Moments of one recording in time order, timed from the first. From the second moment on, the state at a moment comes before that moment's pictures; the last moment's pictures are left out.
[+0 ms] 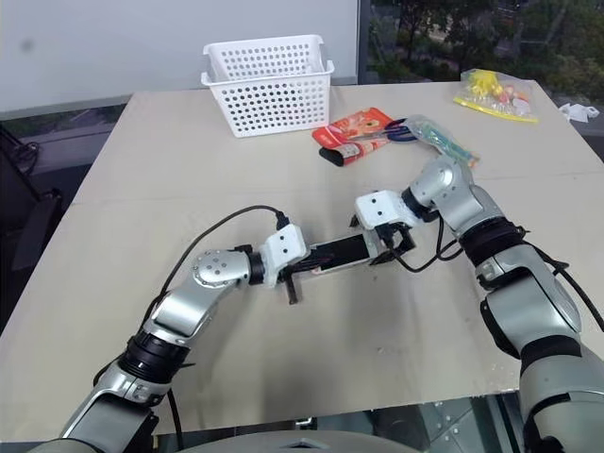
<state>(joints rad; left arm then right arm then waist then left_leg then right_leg) -0.35 0.49 -0.34 -0.08 -0.05 0.28 -0.84 -1.02 -0.51 0.48 0.64 -0.09 -0.18 1.47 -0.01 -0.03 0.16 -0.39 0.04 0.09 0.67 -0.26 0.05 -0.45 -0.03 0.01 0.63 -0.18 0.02</state>
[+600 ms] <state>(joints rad) -0.43 0.49 -0.04 -0.28 -0.35 0.63 -0.77 -0.87 -0.70 0.42 0.50 -0.12 -0.01 1.49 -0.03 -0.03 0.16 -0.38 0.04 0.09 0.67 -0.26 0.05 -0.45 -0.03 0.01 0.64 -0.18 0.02</state>
